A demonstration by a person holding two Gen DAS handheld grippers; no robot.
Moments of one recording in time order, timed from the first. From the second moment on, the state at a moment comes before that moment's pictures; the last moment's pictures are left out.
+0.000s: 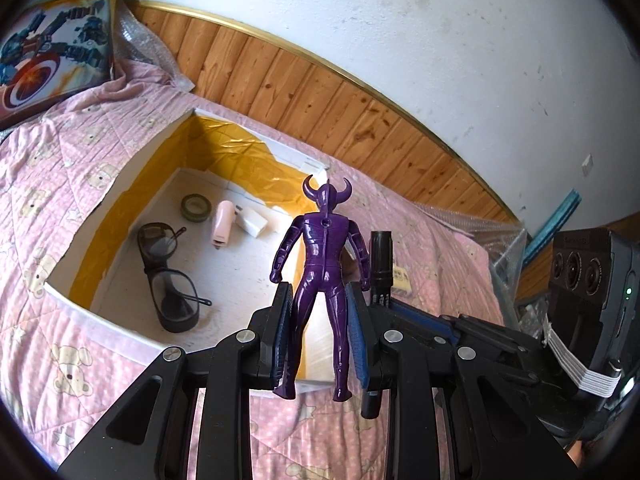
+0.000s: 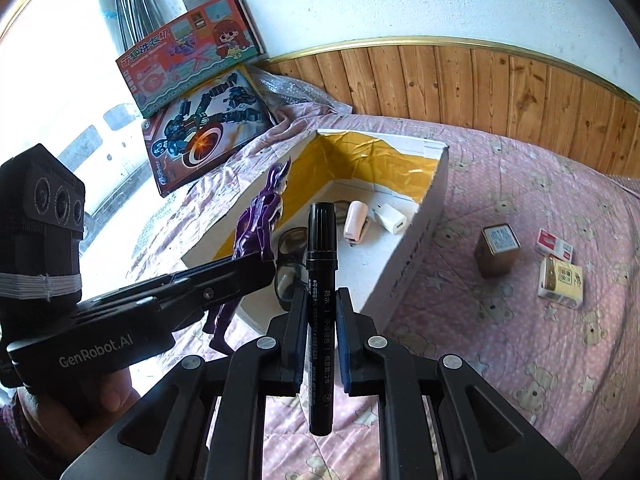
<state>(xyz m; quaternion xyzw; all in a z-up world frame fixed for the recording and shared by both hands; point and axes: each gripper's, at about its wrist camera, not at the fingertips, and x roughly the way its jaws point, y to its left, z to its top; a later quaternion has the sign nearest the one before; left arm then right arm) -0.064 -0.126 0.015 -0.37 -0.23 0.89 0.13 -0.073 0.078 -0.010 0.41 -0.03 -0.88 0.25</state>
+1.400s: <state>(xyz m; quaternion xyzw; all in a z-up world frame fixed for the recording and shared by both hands) -0.162 -0.131 -0.067 -0.58 -0.30 0.76 0.03 -0.231 0.026 -0.058 0.50 0.10 -0.81 0.29</state>
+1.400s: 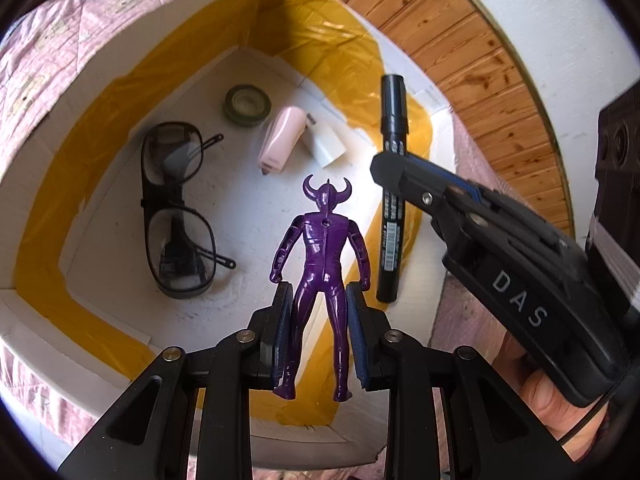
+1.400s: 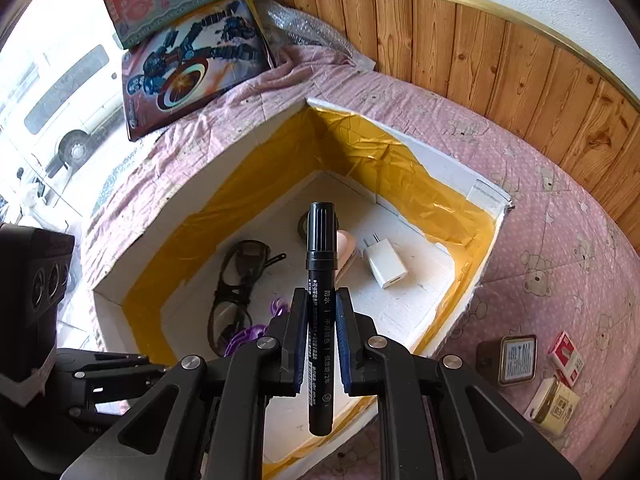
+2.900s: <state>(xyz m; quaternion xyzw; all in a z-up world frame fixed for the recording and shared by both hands) -0.151 -0.120 -0.052 -0.56 -0.23 0.79 0.03 -0.231 0.017 -0.066 0.52 0.12 -0.80 0.28</state>
